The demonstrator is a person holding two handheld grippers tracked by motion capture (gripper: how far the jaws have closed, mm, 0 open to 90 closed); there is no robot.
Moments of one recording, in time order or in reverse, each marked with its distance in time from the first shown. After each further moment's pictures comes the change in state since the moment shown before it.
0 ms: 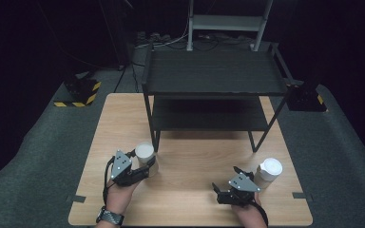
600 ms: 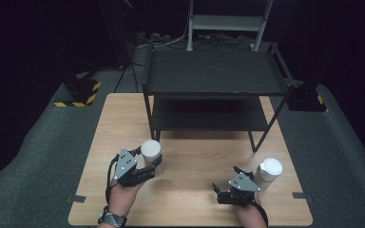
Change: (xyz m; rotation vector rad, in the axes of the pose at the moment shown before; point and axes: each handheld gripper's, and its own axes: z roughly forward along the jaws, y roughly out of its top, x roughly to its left) left arm -0.017 0.029 -0.002 -0.037 -0.044 0.040; right arm -0.001 0.000 0.000 0.000 0.005 0.002
